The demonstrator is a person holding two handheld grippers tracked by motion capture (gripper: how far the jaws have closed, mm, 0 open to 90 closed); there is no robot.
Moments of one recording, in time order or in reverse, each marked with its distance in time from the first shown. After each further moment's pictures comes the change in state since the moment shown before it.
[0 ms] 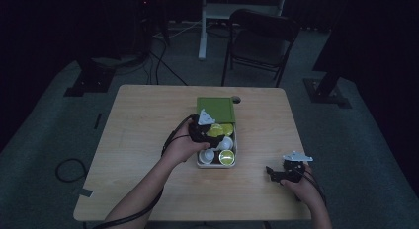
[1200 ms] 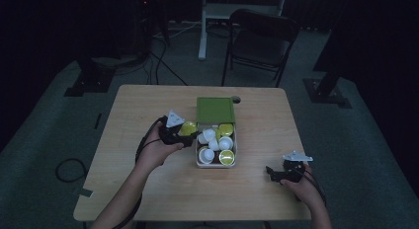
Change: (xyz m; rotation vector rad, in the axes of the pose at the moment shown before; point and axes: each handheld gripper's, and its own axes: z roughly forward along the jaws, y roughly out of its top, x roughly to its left) left arm 0.040 -0.041 -0.048 -0.059 0.134 -0.109; right arm 0.000 0.000 0.000 0.001 0.000 0.001
